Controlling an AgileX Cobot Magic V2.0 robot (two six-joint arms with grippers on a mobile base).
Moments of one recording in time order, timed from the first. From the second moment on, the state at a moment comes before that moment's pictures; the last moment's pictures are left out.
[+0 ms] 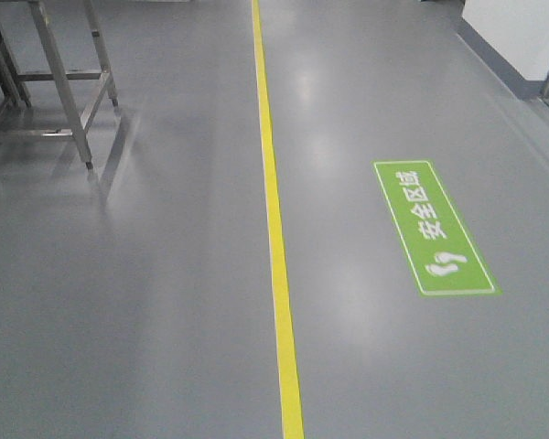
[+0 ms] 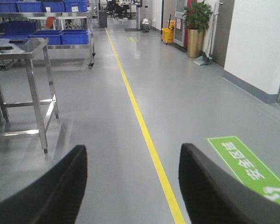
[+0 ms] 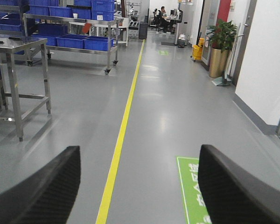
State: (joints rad) left arm -0.09 0.29 -0.30 -0.05 0.19 -0.01; right arm 0.04 0.04 -0.33 0.09 0.44 -0.18
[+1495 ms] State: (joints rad) left arm -0.09 0.29 -0.30 -0.05 0.19 -0.01; right arm 0.04 0.04 -0.33 0.09 0.44 -0.18
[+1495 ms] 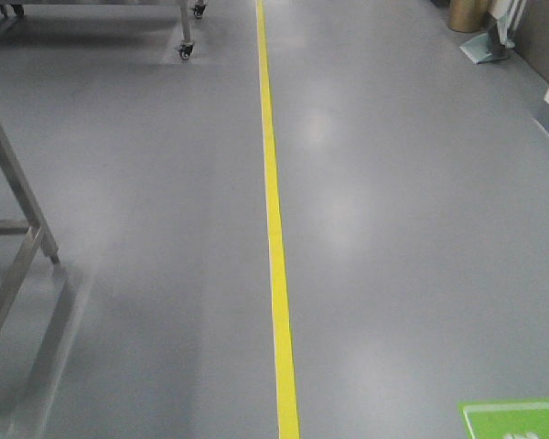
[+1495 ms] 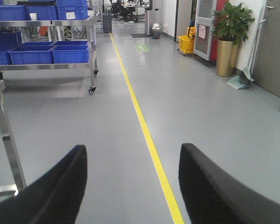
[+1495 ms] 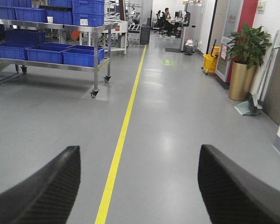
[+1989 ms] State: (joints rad) left arm -0.09 0.29 -0.30 -0.05 0.19 -0.01; right arm 0.04 0.04 -0.33 0.09 0.44 -0.18
